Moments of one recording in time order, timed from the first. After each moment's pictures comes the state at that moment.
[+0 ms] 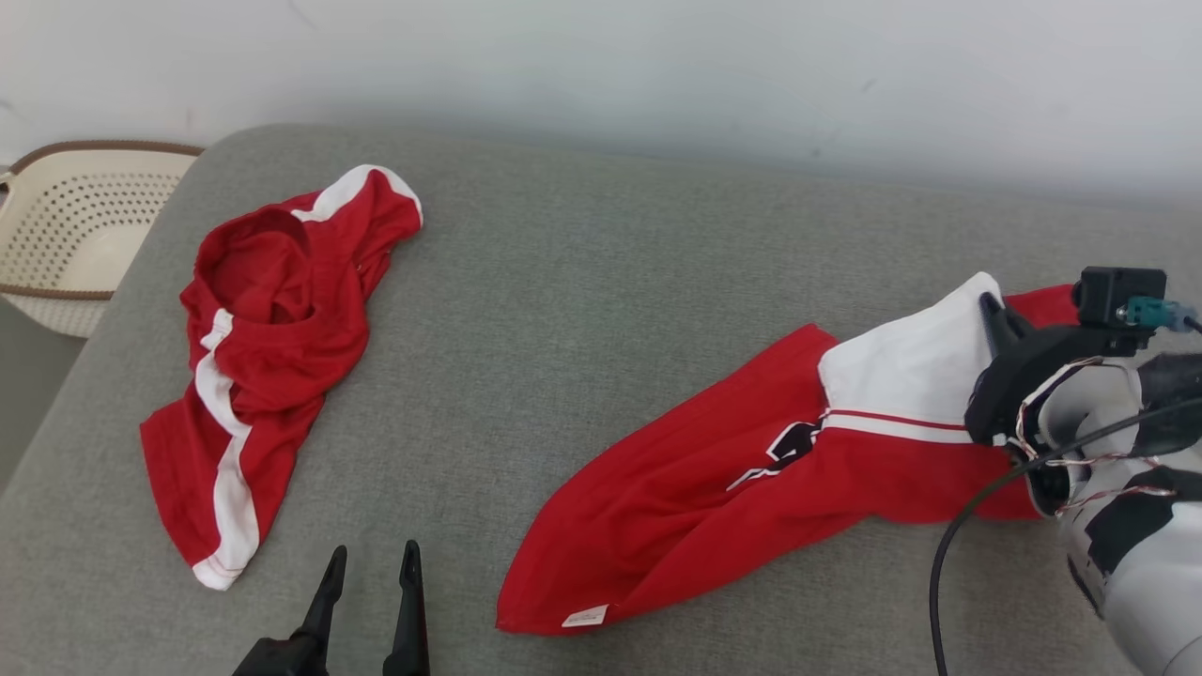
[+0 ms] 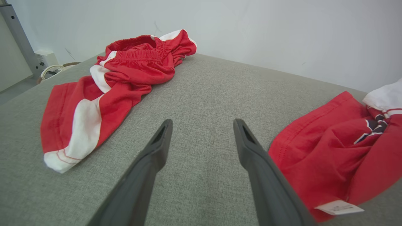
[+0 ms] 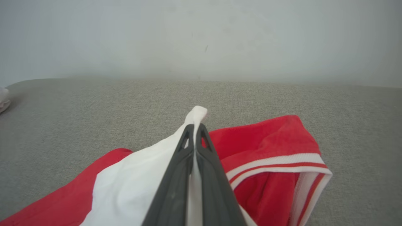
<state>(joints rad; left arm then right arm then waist) -0.11 0.05 -0.20 0.15 -0.23 0.15 -0.26 -0.91 -0.40 0.71 1.10 0.75 0.13 -0.14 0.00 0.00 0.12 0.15</state>
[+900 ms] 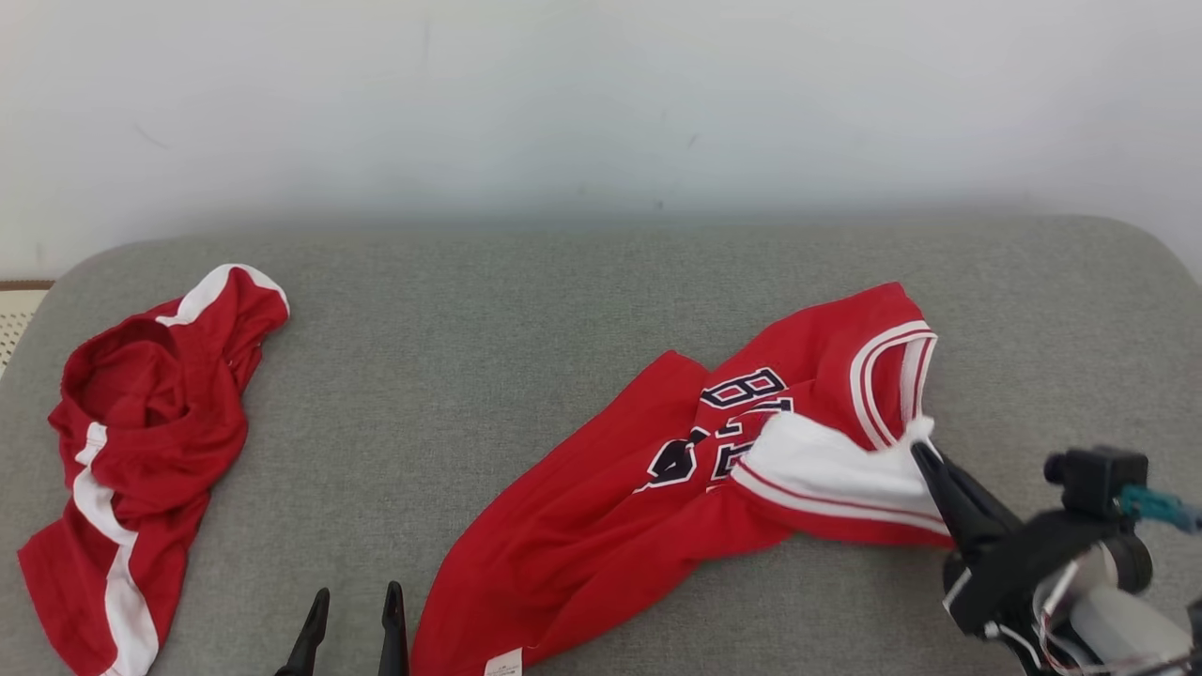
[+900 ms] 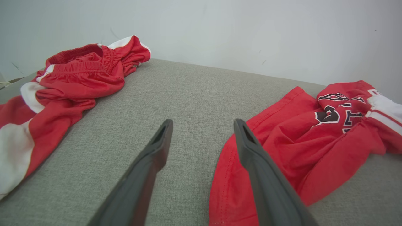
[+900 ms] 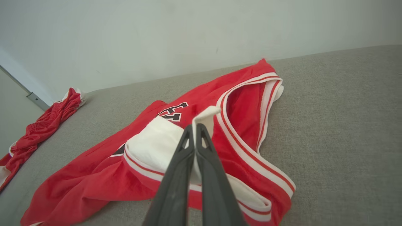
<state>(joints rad) -0.04 0.05 -0.15 0.16 -0.21 0.13 -0.26 -0.43 -0.61 0.84 0.40 1.01 0.13 -0.21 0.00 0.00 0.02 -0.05</state>
